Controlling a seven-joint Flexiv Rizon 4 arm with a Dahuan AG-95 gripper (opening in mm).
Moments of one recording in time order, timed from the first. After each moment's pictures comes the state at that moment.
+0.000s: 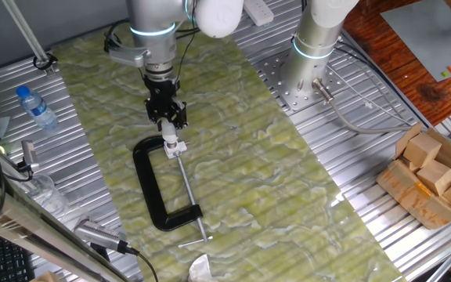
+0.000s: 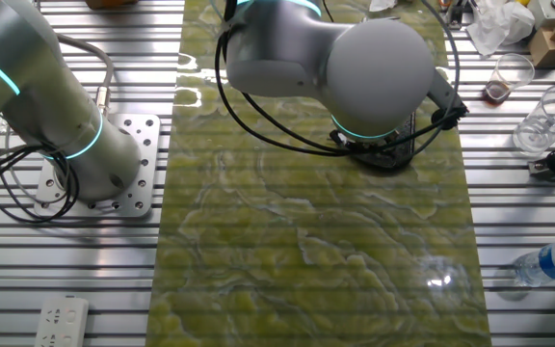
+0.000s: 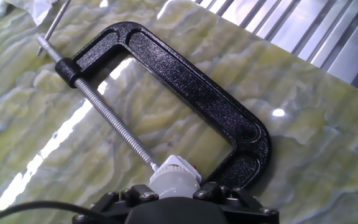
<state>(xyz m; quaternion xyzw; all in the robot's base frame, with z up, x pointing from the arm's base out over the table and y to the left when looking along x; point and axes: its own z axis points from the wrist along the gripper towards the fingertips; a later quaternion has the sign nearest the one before) 0.510 0.033 0.080 -0.31 0.93 0.14 0.12</state>
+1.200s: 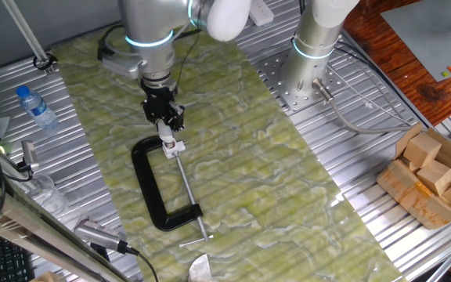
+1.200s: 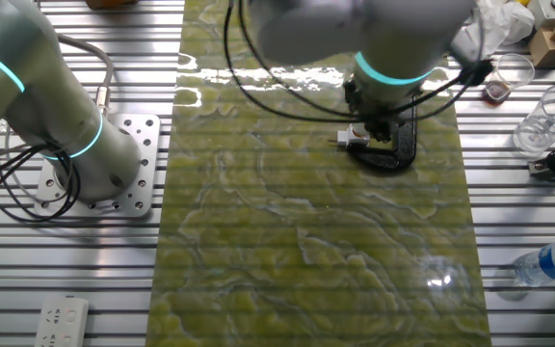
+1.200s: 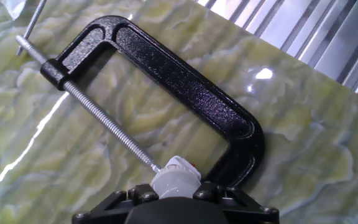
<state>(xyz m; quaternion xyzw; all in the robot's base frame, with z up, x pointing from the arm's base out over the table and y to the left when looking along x) 0.523 0.041 0.102 -0.29 0.95 0.08 0.05</state>
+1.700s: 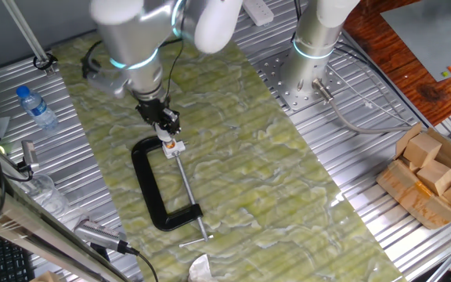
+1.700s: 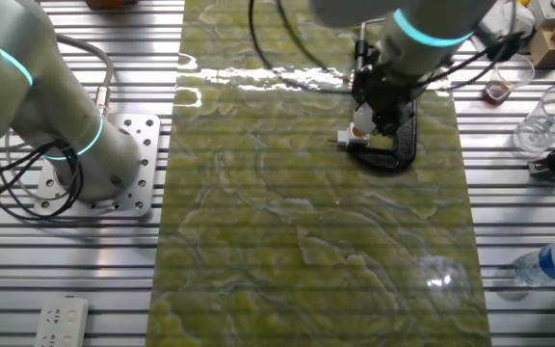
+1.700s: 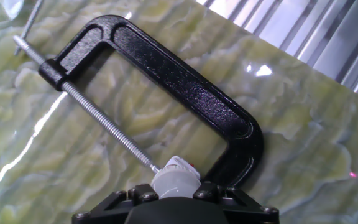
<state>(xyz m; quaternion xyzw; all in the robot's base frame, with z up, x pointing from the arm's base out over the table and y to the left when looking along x) 0.527 0.043 0.110 -0.28 0.96 0.03 -0.04</state>
